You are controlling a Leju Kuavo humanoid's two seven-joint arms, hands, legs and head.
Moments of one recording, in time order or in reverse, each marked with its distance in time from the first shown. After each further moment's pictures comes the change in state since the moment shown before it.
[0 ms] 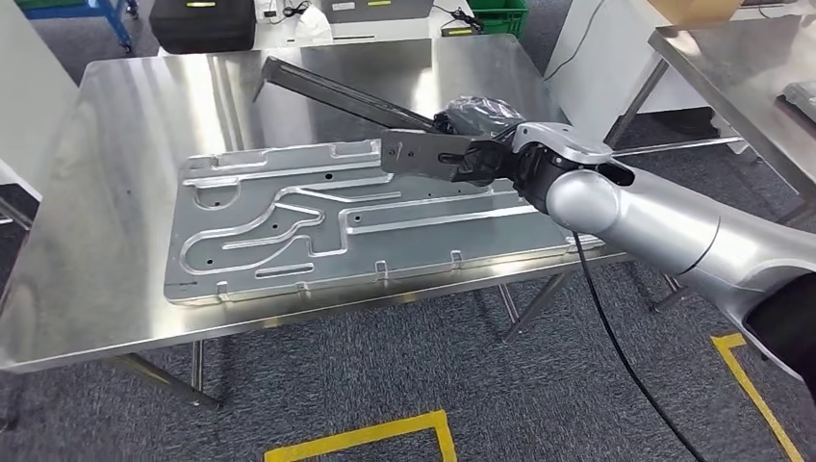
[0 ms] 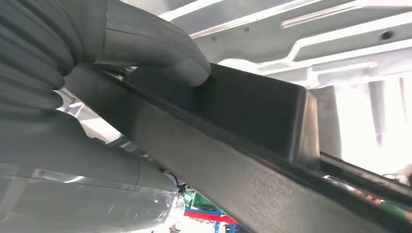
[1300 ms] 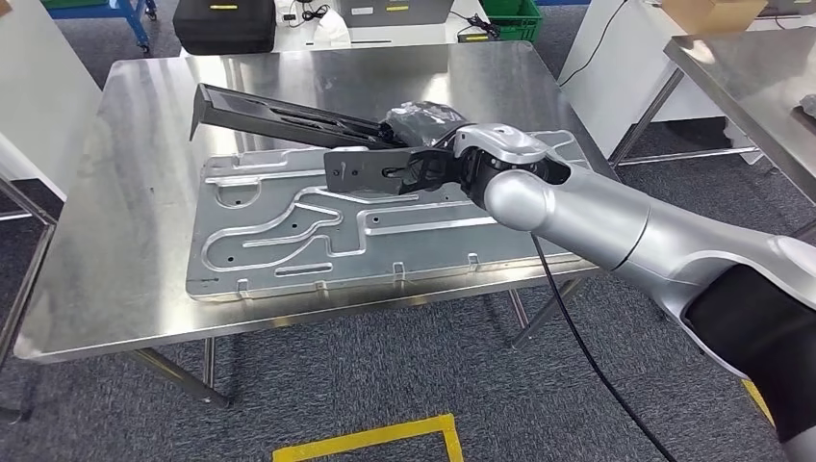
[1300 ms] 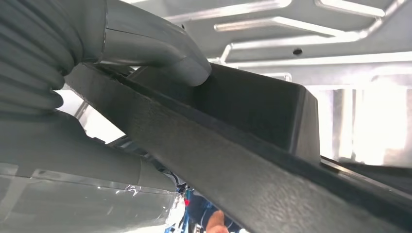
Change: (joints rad) left arm -0.007 -0.026 0.003 0.001 0.078 -0.002 0.050; right arm -0.048 0.249 0.058 0.239 0.077 0.039 -0.173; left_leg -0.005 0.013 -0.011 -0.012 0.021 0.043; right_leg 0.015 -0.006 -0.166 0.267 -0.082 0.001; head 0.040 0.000
